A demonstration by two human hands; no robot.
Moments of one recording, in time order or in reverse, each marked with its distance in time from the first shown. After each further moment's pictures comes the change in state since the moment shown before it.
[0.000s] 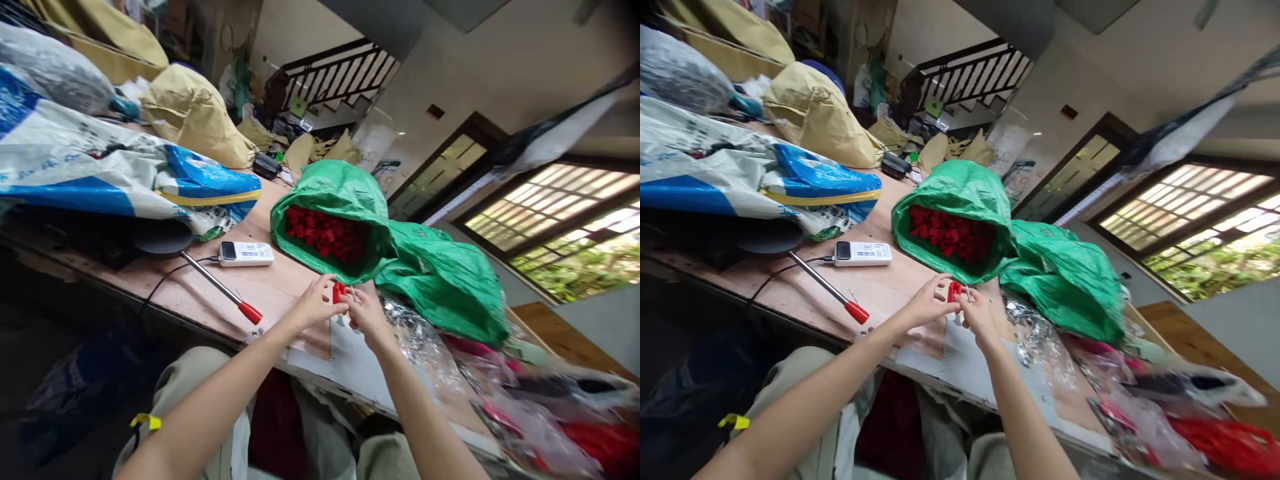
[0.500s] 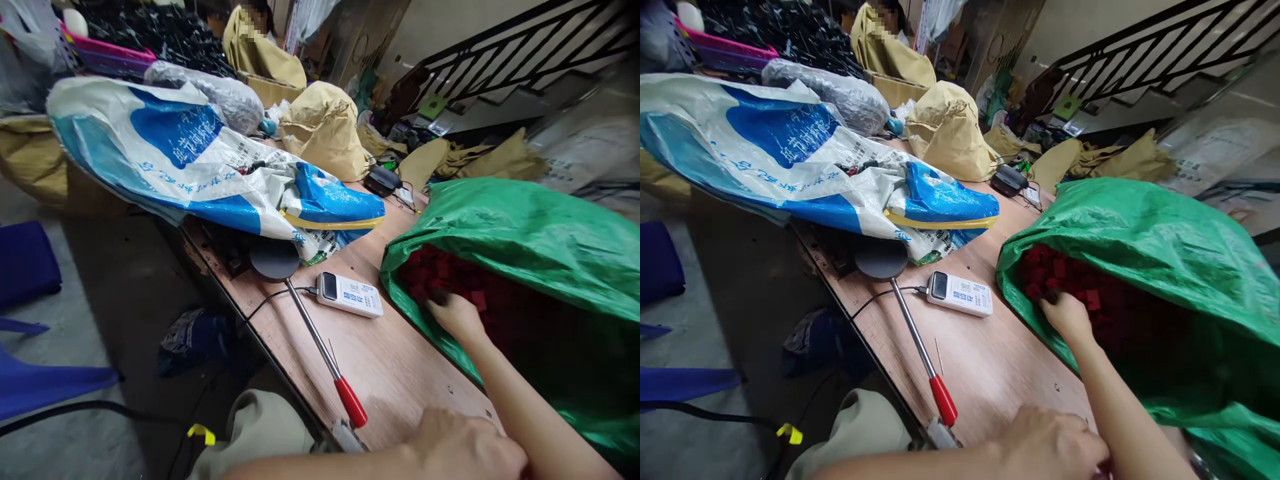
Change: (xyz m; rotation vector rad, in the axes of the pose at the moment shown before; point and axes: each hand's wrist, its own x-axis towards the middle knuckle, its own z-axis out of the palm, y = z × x) left_hand 0.005 0.022 -0.004 0.525 -0.183 0.027; right_hand 0.225 -0.059 0.085 -0.704 -0.042 -0.330
